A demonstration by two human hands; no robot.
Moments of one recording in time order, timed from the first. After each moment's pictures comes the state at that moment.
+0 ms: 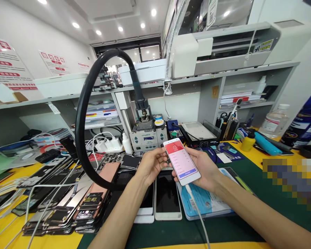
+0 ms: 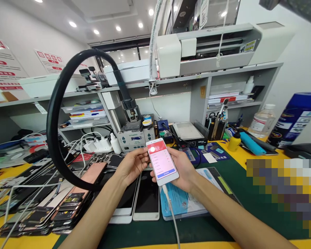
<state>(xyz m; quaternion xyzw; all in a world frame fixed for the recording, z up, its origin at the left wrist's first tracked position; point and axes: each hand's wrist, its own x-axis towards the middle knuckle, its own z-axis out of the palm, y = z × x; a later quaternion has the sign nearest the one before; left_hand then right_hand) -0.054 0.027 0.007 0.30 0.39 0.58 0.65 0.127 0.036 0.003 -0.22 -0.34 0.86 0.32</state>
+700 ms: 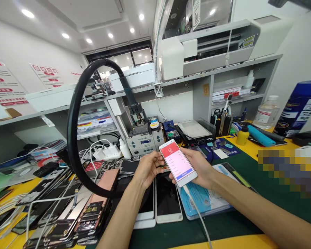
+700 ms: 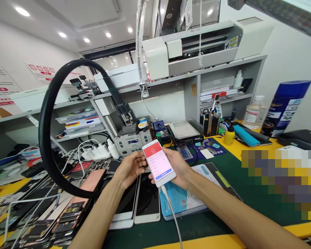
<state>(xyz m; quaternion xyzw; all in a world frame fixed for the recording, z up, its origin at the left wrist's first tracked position) -0.058 0.027 0.005 0.35 0.45 0.54 0.62 0.126 0.039 -0.003 -0.20 -0.37 0.85 0.32</state>
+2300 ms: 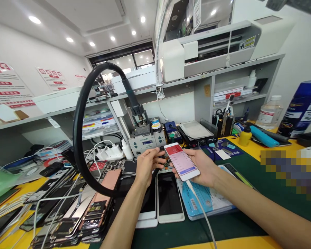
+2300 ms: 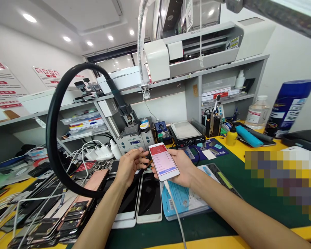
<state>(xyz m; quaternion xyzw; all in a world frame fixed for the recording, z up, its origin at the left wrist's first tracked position) -0.061 0.029 0.004 0.41 0.49 0.59 0.49 0.132 0.052 -0.009 -0.21 -0.27 0.89 0.30</state>
